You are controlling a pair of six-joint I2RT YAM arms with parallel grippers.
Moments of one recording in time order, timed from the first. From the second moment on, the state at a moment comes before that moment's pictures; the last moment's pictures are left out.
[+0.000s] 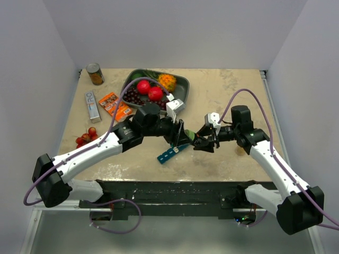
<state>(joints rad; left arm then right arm) -0.88 1.30 1.09 -0.18 0.37 -0.45 0.30 1.05 0.79 -0.42 -1.13 -0.64</state>
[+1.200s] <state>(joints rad) -0.77 1.08 0.86 0.18 0.48 -0.54 0.30 1.05 0.78 -0.43 -1.14 -0.65</state>
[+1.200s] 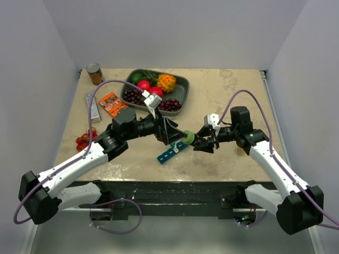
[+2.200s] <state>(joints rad) -0.91 1.29 1.06 -0.19 0.26 -0.64 0.30 1.05 0.78 -0.42 -1.12 -0.65</state>
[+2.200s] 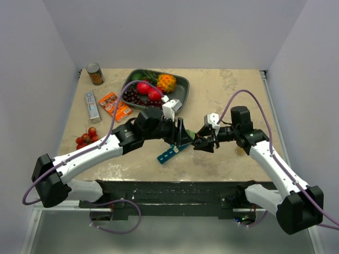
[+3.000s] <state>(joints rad) -0.86 1.35 1.06 -0.16 0.59 0.50 0.30 1.06 0.78 -0.45 -1.10 -0.71</state>
